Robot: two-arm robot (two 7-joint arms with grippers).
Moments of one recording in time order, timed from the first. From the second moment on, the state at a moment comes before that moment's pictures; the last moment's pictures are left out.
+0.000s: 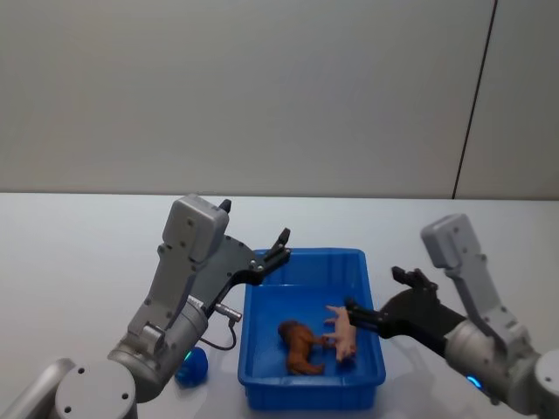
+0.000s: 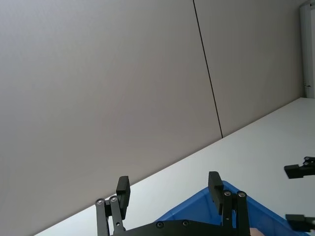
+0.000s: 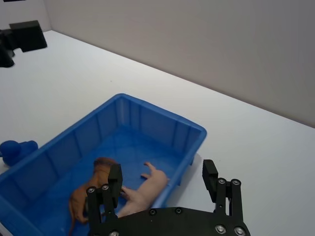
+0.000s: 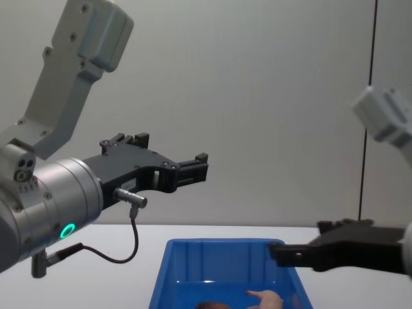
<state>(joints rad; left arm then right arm) -0.24 0.38 0.45 -1.63 -0.20 0.01 -0.01 0.18 0.21 -0.31 -1.56 0.10 0.33 0.31</state>
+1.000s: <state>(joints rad) -0.12 0.45 0.45 -1.72 -0.26 0.10 0.10 0.10 0.31 -0.25 -1.61 0.14 0.24 0.31</state>
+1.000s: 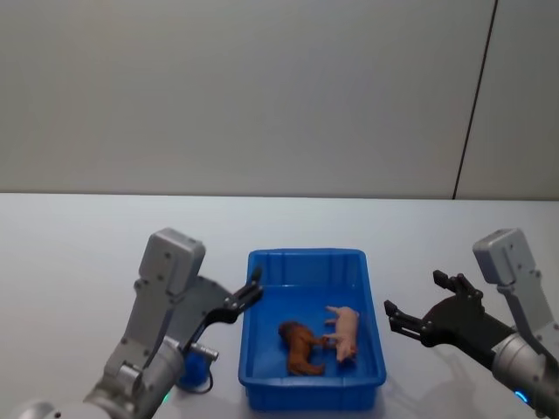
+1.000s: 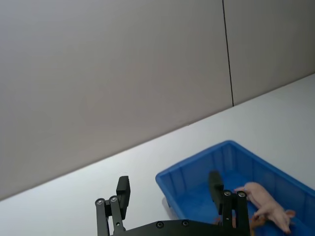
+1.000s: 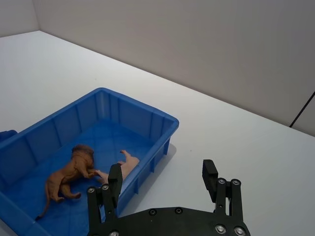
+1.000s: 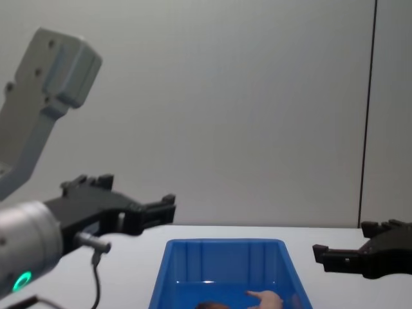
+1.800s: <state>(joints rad) 0.01 0.54 0.43 -1.73 -0.36 0.21 0.15 0.10 0.31 -0.25 -1.61 0.14 0.23 0.31</state>
